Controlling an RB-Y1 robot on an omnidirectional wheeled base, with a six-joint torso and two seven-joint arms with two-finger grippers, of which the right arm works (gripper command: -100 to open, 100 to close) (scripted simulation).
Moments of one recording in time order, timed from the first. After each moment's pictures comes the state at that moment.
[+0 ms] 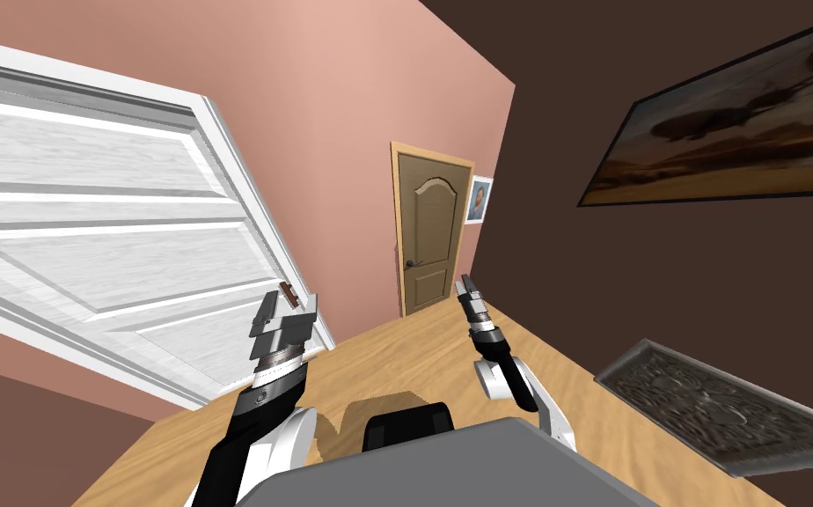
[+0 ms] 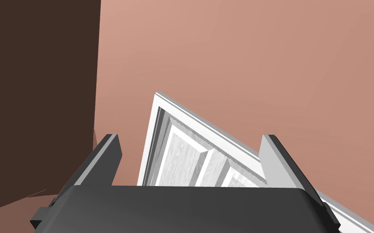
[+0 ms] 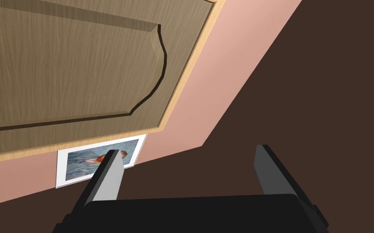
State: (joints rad) arm 0.37 -0.08 -0.01 -2.03 0.15 -0.55 -0.03
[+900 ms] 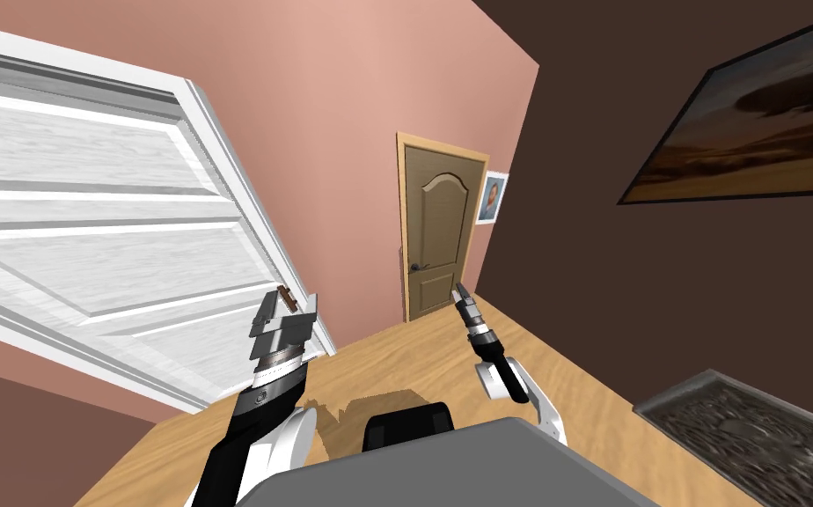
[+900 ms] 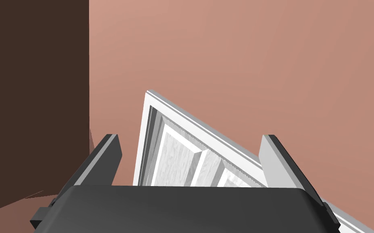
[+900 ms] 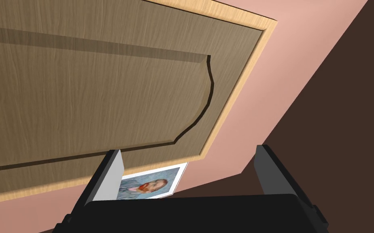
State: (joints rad) arm 0.31 -0.14 -0.03 -1.81 0.17 -0.59 -0.11
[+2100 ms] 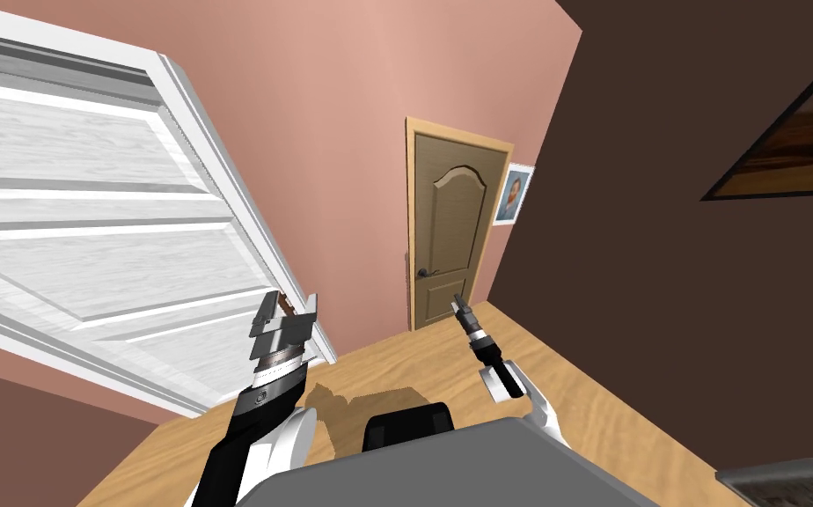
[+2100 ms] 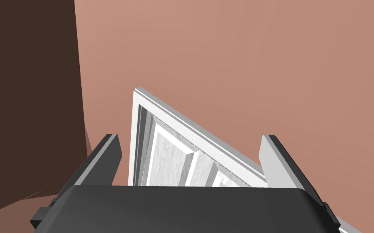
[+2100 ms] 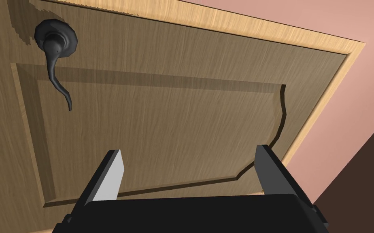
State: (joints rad) arm 0.22 -0.22 -0.05 -1.48 0.20 -0.66 -0.23
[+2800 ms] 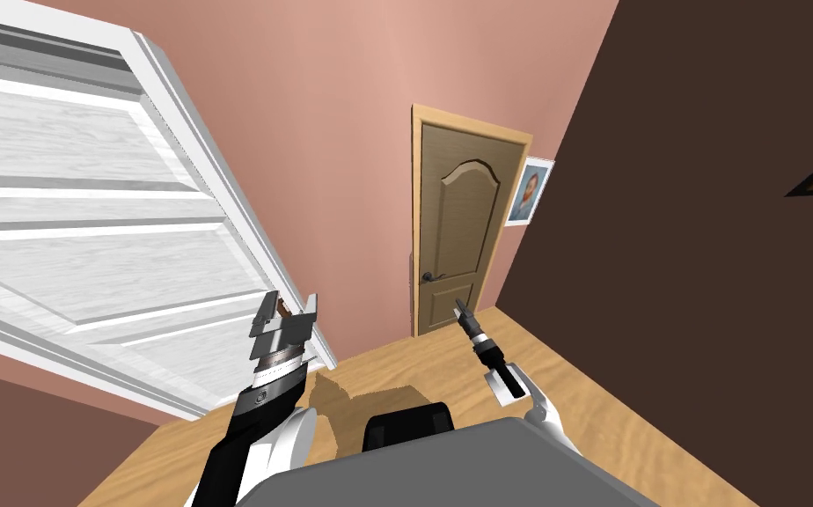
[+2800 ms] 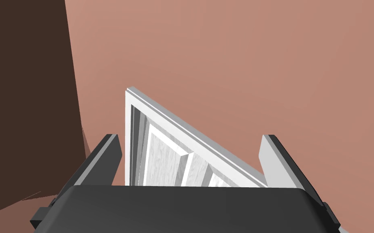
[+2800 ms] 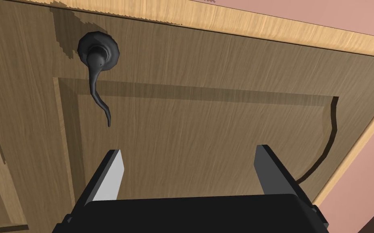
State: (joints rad) arm 0.17 -0.26 -0.06 -1.30 0.22 -0.70 -0.30
